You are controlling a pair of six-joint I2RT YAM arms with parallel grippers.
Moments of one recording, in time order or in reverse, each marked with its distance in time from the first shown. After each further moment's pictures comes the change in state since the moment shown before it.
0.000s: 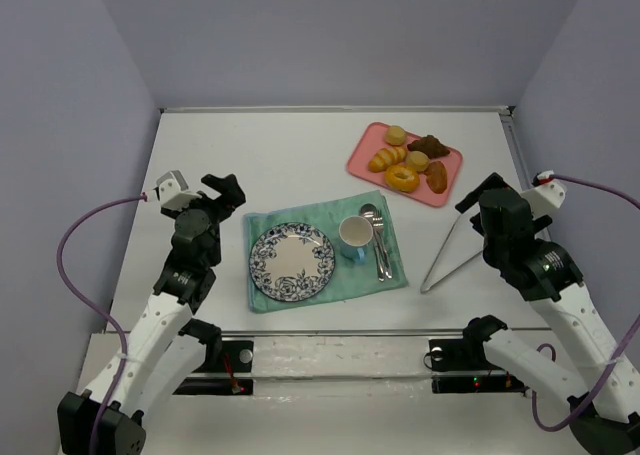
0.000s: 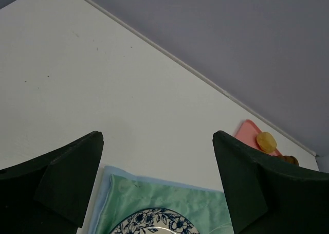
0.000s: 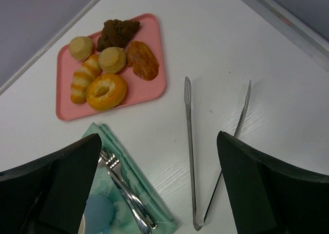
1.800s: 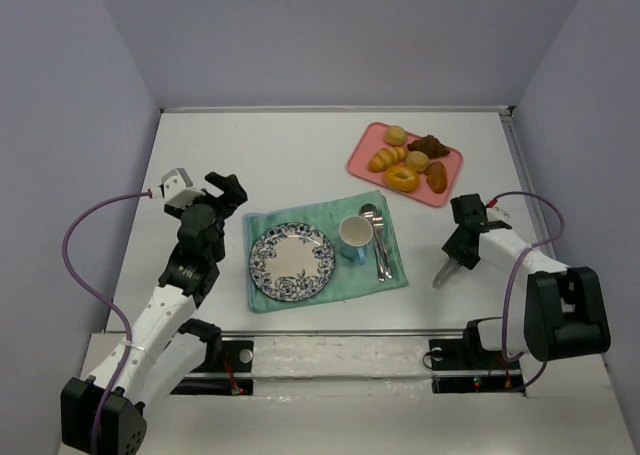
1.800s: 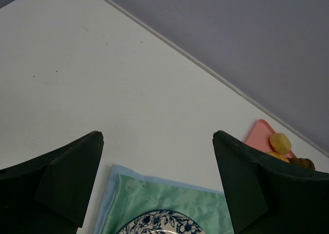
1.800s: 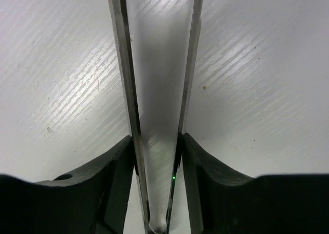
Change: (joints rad) left arm 0.000 0.073 0.000 0.023 -0.030 0.000; right arm -0.348 0.568 -0.373 0.341 -0.480 -0.042
